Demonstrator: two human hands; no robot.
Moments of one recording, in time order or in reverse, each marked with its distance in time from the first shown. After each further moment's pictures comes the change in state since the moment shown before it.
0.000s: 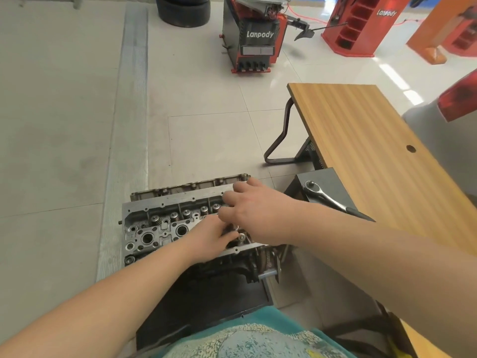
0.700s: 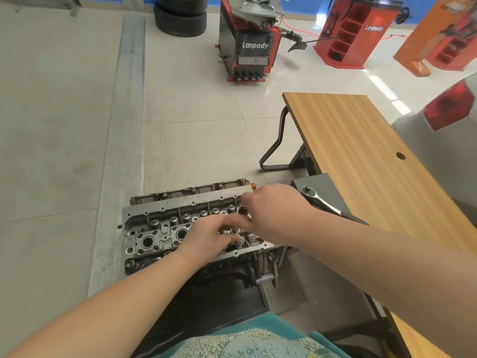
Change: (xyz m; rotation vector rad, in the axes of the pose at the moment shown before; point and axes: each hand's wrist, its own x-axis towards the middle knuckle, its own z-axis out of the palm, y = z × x) left_hand -0.010 -0.003 0.003 -0.236 0.278 0.040; right_hand -0.011 -0.011 -0.017 0.091 0.013 0.424
